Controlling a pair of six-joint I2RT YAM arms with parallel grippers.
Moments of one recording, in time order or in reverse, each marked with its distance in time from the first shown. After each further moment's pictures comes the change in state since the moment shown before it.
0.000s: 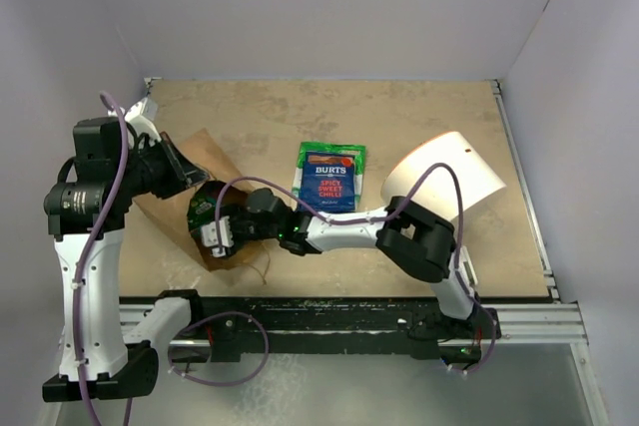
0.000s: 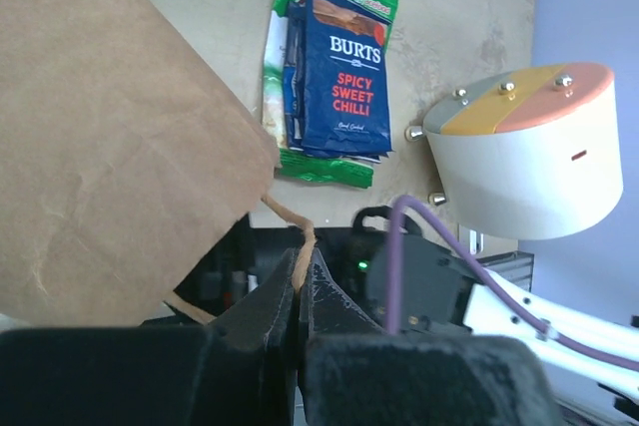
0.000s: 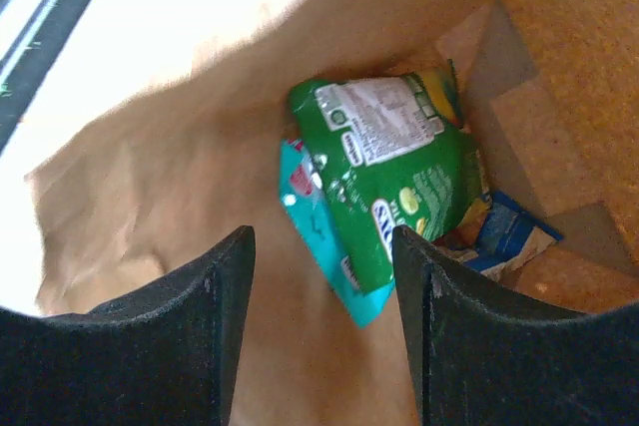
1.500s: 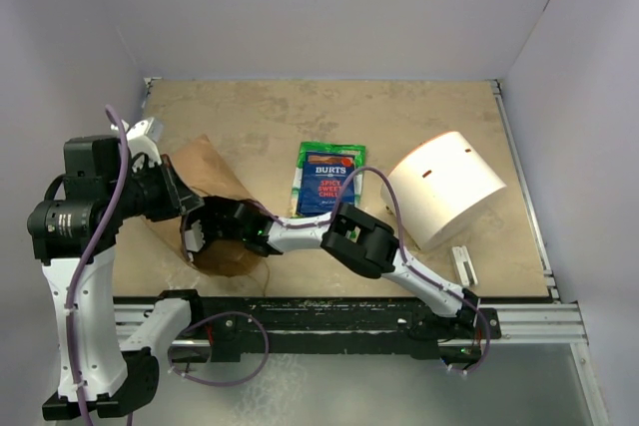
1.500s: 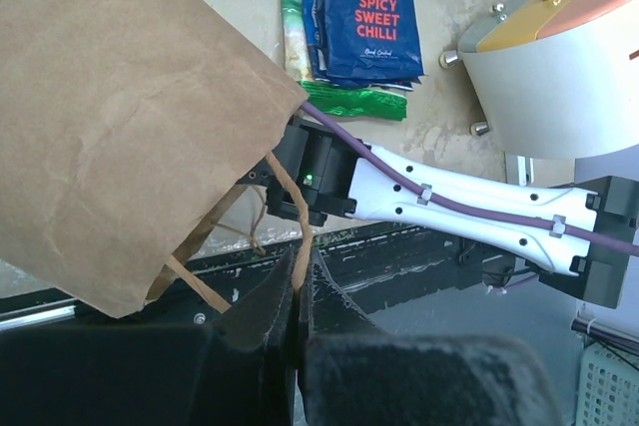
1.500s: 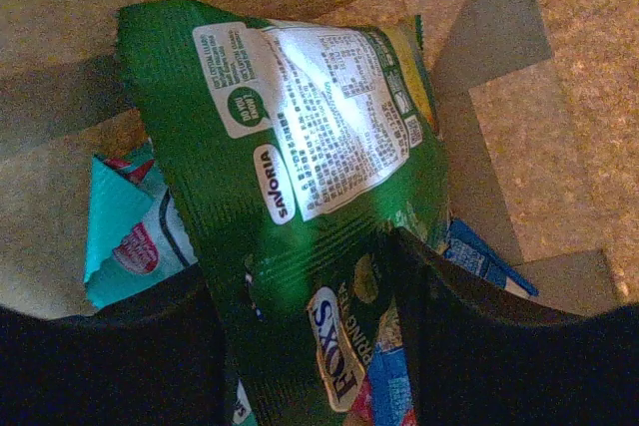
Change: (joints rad) left arm 0.000 -0.038 0.099 -0.235 0.029 0.185; right arm 0.013 0.475 0.462 0.040 0.201 -0.274
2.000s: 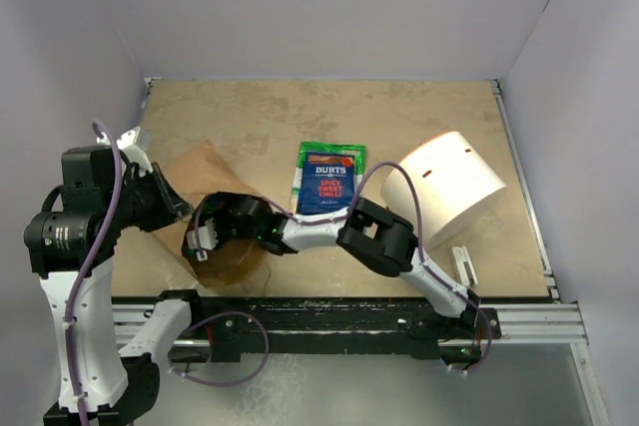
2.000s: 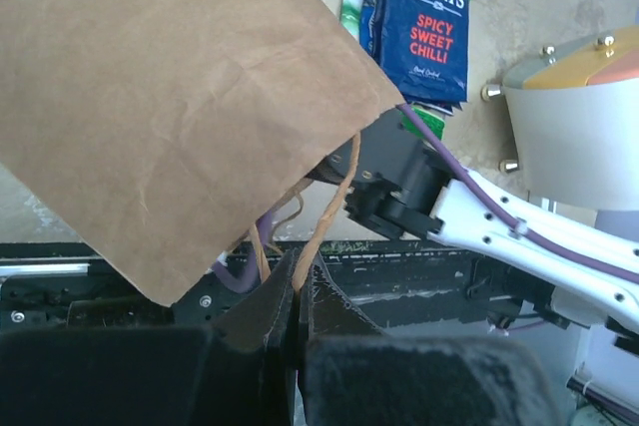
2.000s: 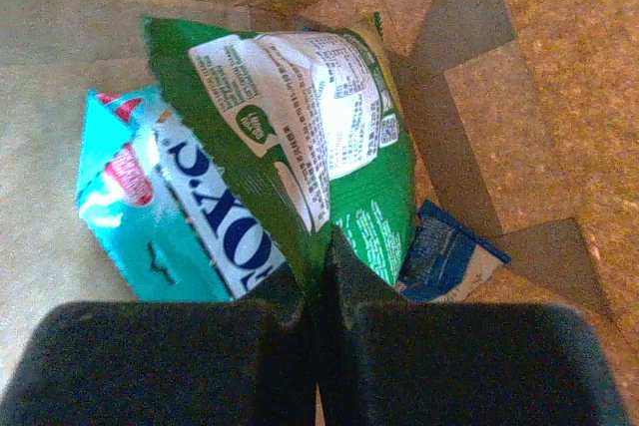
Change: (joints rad) left arm 0.000 -0.021 -0.002 -0.052 -0.148 -0.080; right arm -0.014 -0.126 -0.164 0.030 -0.060 0.064
